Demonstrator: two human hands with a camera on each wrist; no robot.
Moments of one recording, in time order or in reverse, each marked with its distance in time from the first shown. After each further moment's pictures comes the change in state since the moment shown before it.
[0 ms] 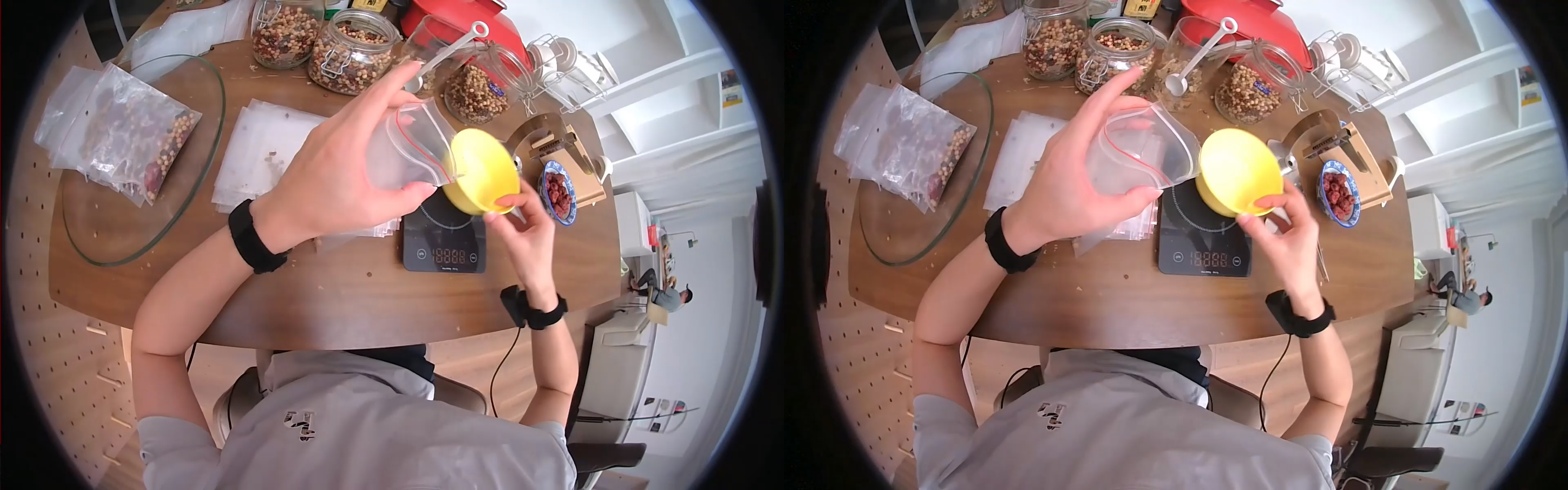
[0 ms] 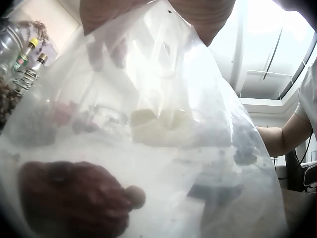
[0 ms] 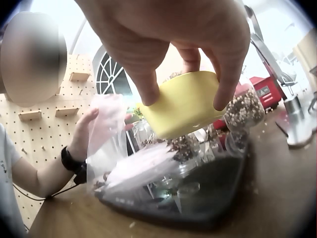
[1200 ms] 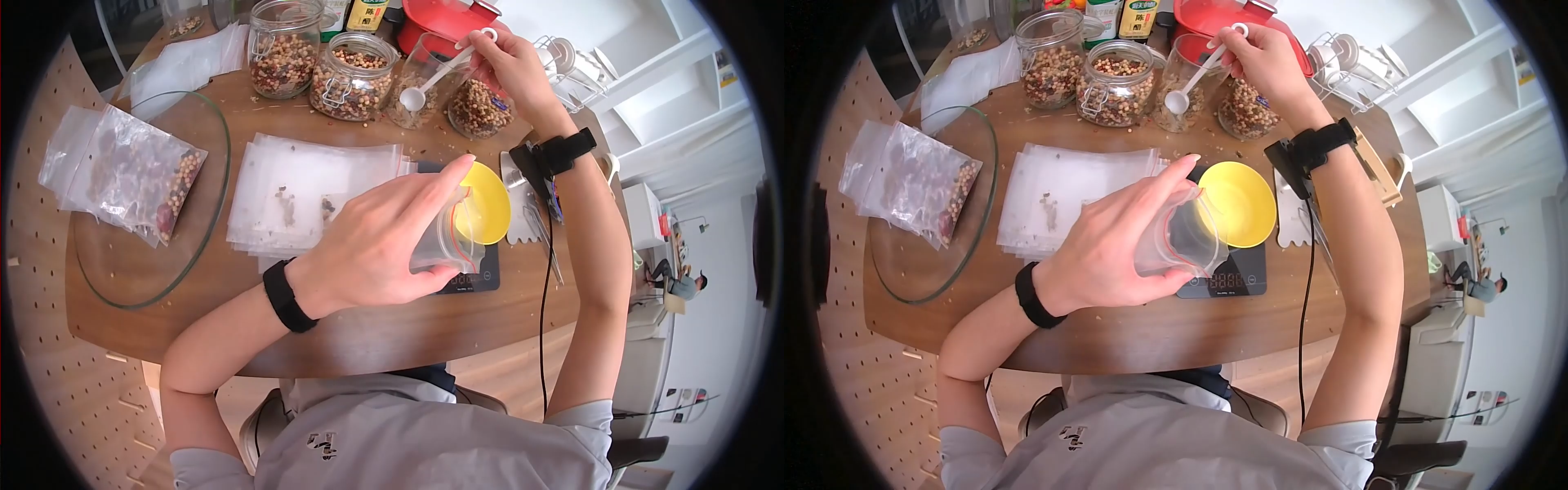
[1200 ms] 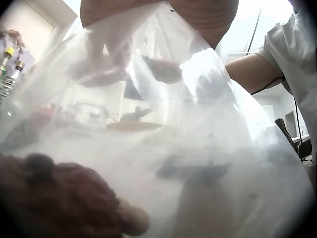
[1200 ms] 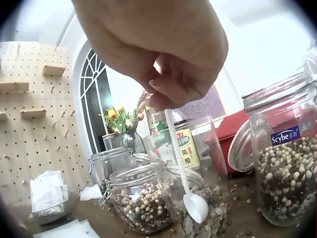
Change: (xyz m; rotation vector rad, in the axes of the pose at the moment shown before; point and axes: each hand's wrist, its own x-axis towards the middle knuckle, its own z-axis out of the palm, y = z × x) left_hand -0.007 0.018 0.015 0.150 -0.138 0.145; right_hand 0.222 -0.088 0.039 -0.025 -0.216 -0.198
